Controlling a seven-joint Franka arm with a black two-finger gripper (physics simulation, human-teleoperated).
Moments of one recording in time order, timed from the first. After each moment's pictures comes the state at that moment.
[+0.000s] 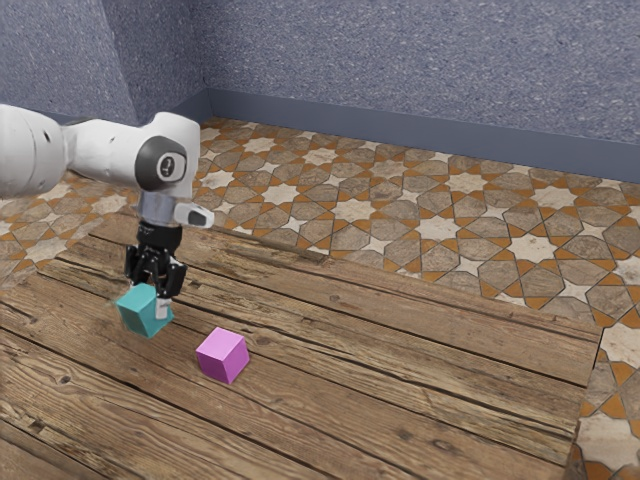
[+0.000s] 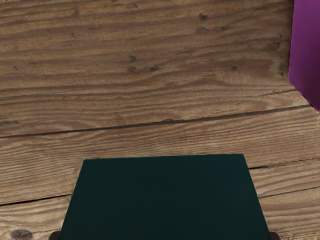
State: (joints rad) arm 0.17 0.38 -0.01 -1.72 0.12 1.55 0.28
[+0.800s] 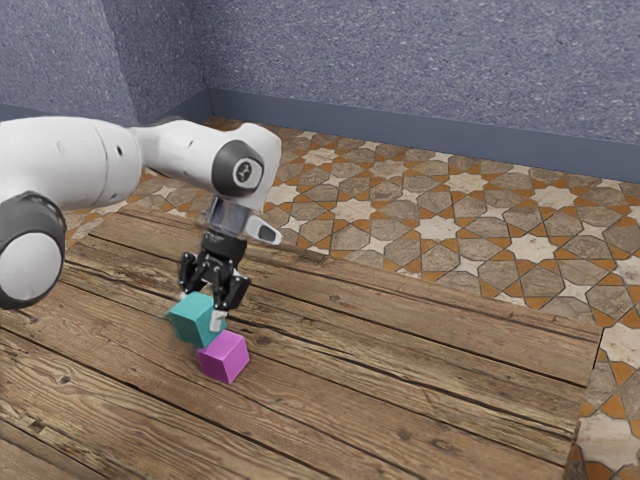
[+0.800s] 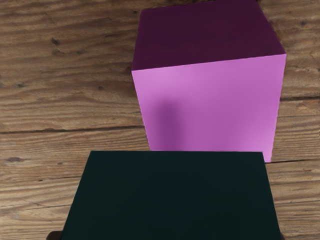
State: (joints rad) arm -0.01 0.56 -0.03 -1.49 0.11 1.33 0.08
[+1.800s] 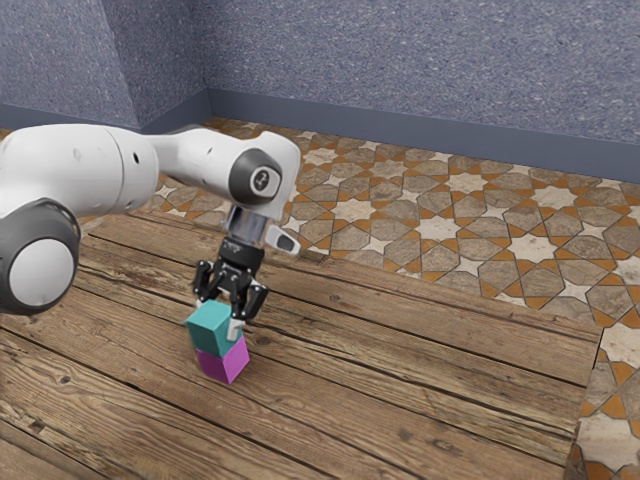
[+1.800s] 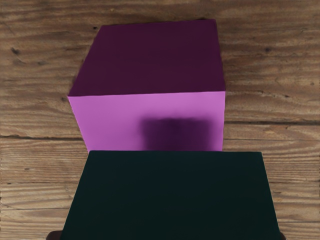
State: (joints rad) arm -0.03 0.60 -0.05 -1.46 0.09 1.33 -0.03
